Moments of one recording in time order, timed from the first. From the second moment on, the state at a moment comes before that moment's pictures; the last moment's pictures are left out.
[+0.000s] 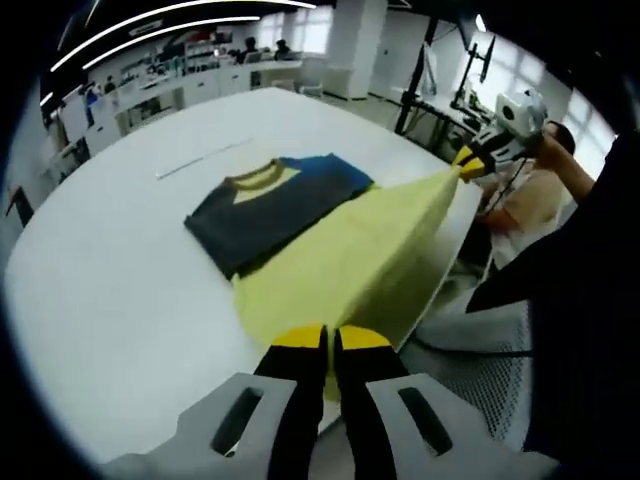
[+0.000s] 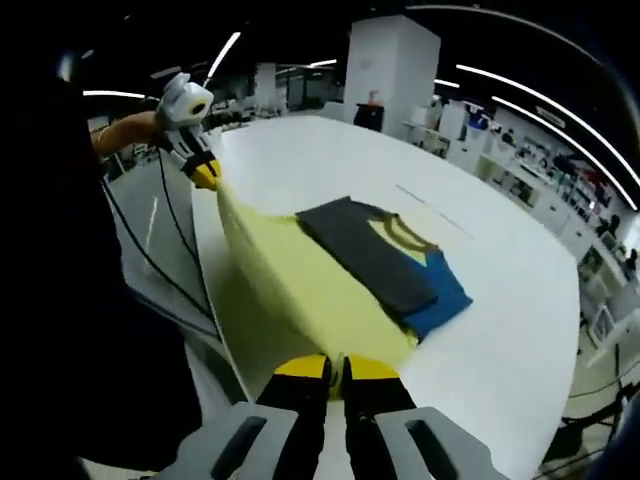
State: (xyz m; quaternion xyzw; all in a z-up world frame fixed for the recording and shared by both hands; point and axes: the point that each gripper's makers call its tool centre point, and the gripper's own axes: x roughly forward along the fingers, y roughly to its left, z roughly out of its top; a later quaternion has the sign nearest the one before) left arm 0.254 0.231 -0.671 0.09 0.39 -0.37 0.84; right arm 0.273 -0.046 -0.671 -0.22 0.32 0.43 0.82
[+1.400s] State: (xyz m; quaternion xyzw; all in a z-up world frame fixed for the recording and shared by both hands) left arm 0.434 0.238 -0.625 0.18 0.24 -0.27 0.91; right arm 0.447 -0.045 -0.641 -0.27 0.22 0.32 0.88
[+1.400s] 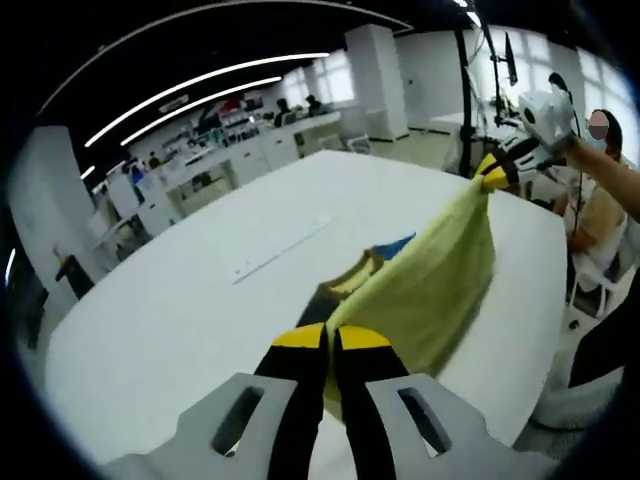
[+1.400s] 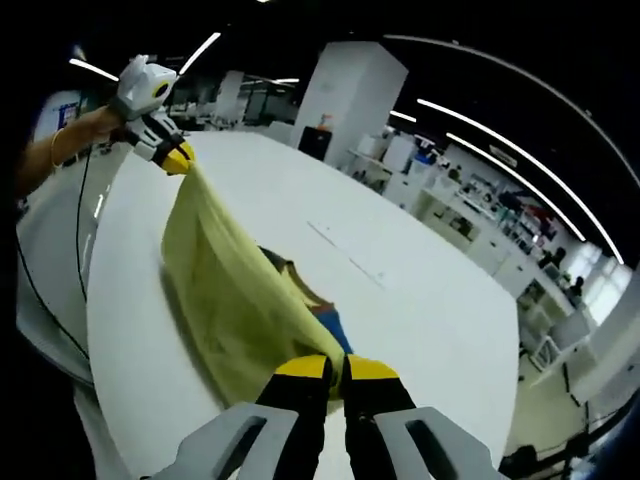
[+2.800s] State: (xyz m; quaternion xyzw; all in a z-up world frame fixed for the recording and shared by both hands) left arm 0.571 0.242 -0.747 0.24 0.29 -0.27 0.89; right arm 0.572 -0.047 -0.763 -0.30 0.29 0.27 0.87
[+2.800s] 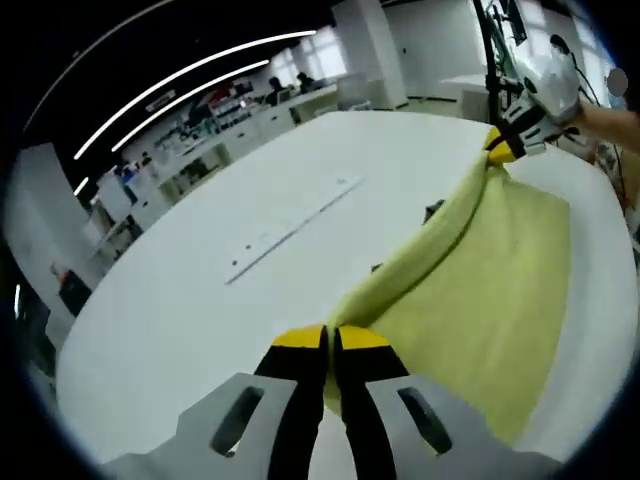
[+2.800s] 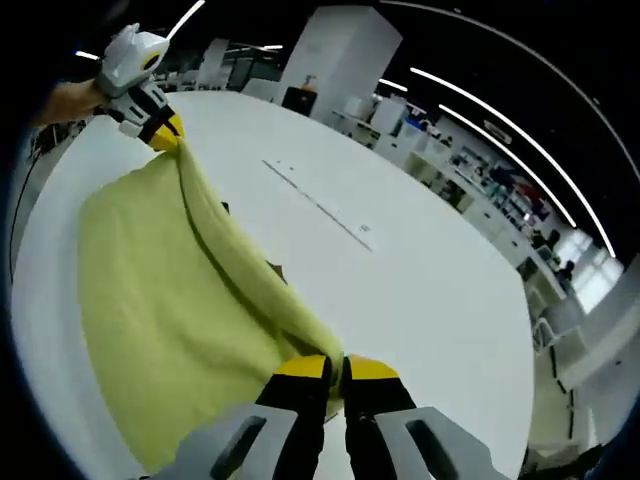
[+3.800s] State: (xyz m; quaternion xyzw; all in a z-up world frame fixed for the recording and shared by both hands) left arm 0.568 0.253 -0.789 0.28 0.31 -0.30 0.86; right arm 0.573 -0.041 -0.790 -0.31 0.31 0.32 0.84
